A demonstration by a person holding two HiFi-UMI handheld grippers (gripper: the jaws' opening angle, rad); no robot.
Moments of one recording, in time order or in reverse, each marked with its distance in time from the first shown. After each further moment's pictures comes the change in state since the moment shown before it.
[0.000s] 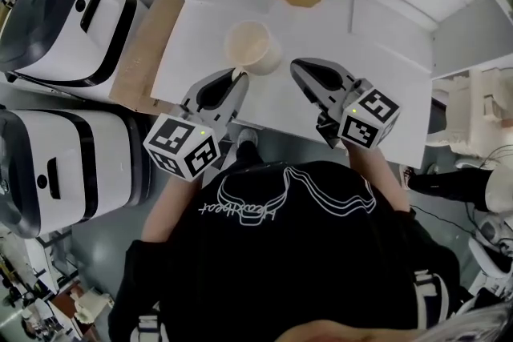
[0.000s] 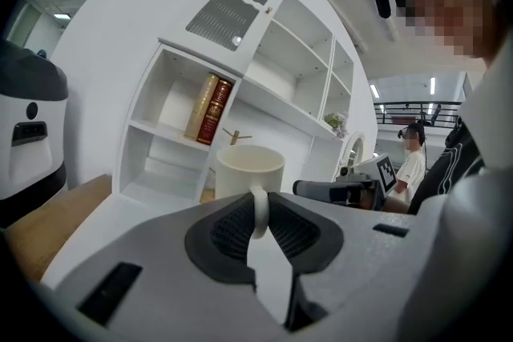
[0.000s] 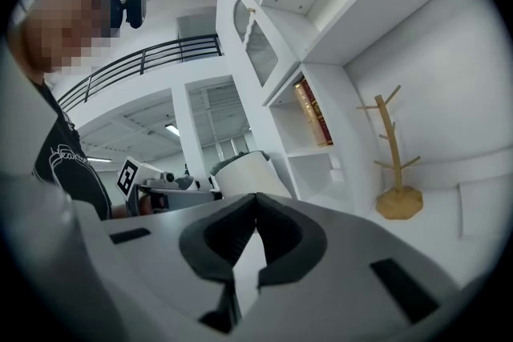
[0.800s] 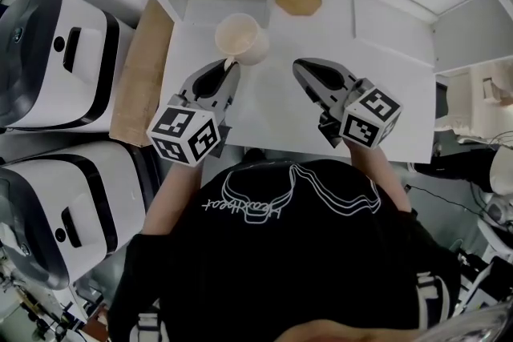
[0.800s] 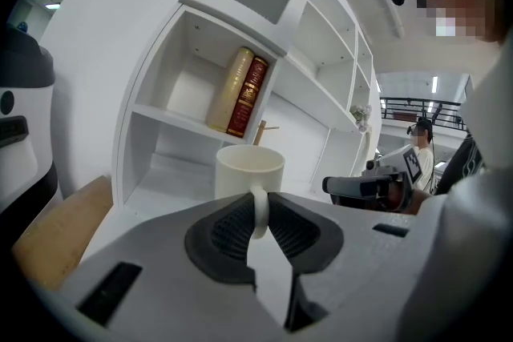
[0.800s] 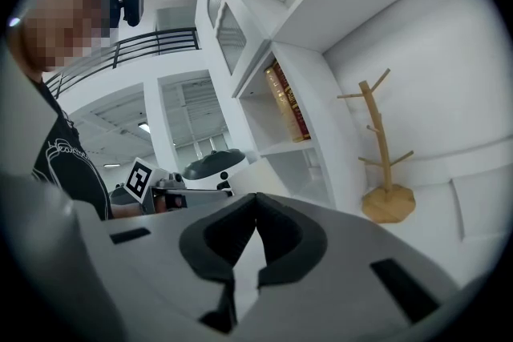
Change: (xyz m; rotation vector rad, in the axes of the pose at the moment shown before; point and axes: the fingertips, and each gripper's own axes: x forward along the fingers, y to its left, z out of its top) left arm 0.061 0.117 0.009 -0.009 0.082 -0.016; right arm 0.064 -0.060 0.004 0.052 0.016 -0.149
